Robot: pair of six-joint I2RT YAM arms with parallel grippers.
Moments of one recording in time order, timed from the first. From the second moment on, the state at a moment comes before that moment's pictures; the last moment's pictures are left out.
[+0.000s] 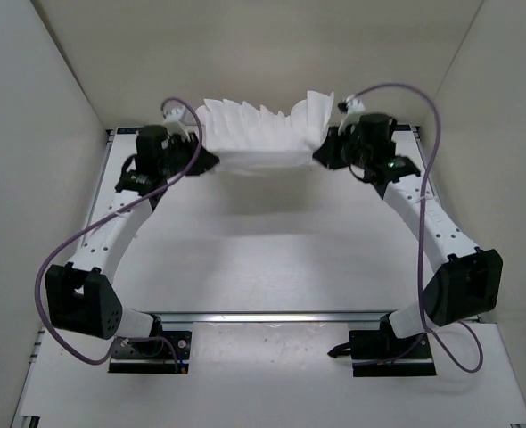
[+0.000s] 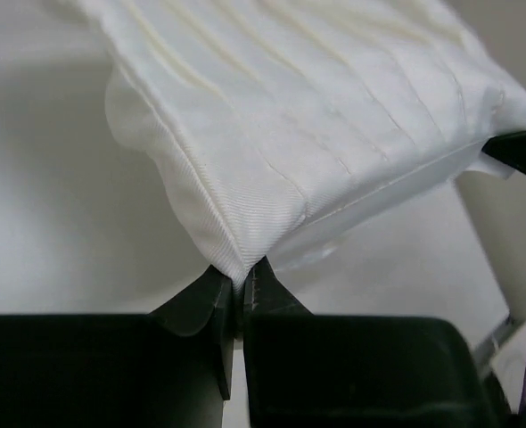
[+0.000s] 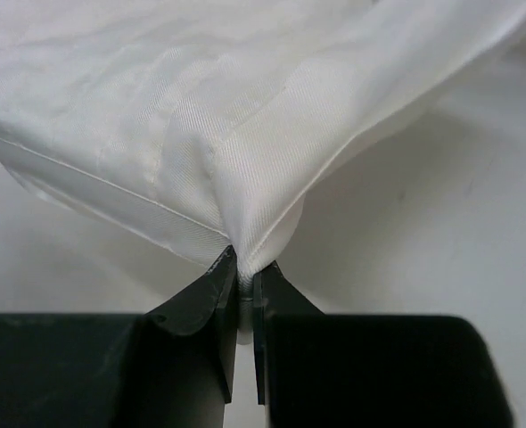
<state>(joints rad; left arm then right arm) -0.19 1.43 1.35 -0.19 0.39 -0.38 0.27 1.51 1.53 -0.34 -0.30 0.16</state>
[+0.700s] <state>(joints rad) -0.26 1.09 0.87 -0.57 0.45 -0.44 0.29 1.13 0.85 -0.42 -0.49 0.42</state>
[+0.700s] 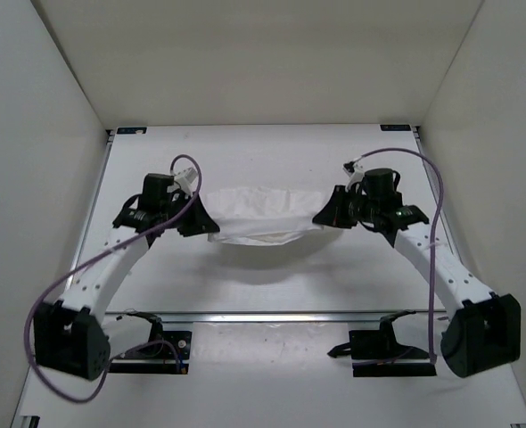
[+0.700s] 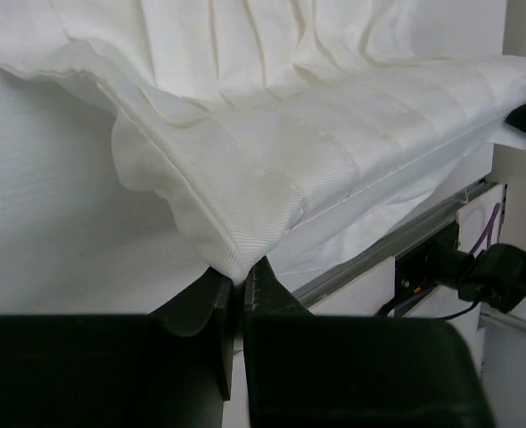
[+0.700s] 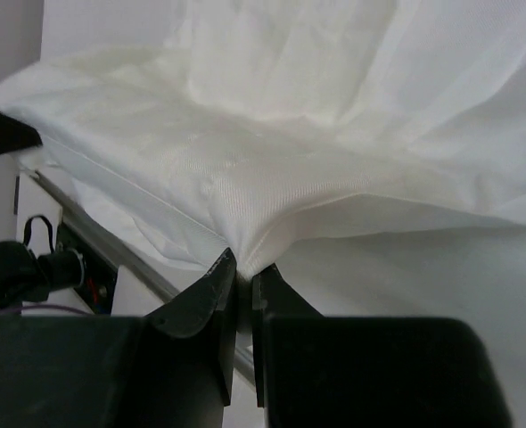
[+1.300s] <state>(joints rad) -0.18 1.83 1.59 -0.59 0.51 -0.45 0.15 1.86 1.65 -0.58 -0.52 0.31</state>
